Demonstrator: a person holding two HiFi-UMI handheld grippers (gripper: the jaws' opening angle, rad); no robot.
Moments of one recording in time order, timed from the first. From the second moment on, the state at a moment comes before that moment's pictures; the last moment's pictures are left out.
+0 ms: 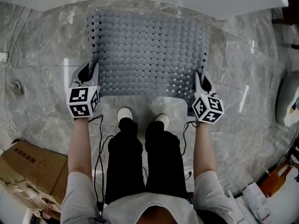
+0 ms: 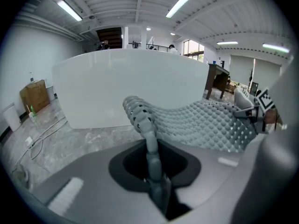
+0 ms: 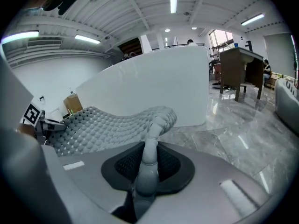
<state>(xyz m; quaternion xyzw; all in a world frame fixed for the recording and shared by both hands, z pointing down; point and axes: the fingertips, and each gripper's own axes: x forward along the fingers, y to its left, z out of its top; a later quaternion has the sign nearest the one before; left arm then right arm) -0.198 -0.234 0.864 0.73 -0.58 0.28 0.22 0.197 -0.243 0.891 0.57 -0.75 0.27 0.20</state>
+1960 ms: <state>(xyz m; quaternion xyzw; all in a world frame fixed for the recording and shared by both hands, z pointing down) -0.155 -0.172 0.241 0.78 -0.59 0.18 0.12 0.213 -0.172 0.253 0.59 -0.78 0.16 0.11</state>
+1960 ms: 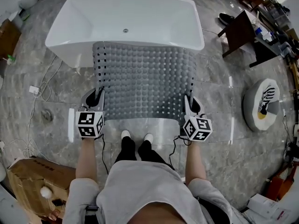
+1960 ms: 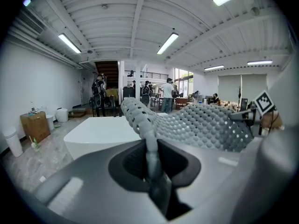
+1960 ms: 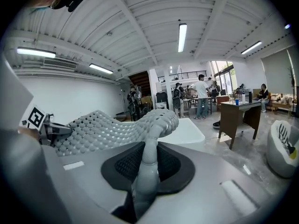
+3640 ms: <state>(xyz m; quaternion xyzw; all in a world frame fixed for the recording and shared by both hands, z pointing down) -0.160 -0.132 0.110 0.78 -0.62 0.09 0.00 0.212 -0.137 0.123 0.60 -0.80 0.03 0.05</state>
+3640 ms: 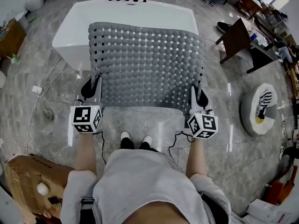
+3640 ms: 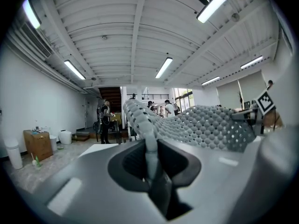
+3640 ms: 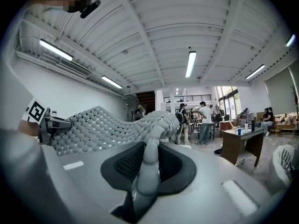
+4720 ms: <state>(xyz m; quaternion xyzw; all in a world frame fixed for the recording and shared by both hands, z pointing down) -0.164 -0.136 0.083 0.78 -0.62 0.07 -0.03 0.210 -0.147 0.098 0.60 -0.80 0.00 0.02</state>
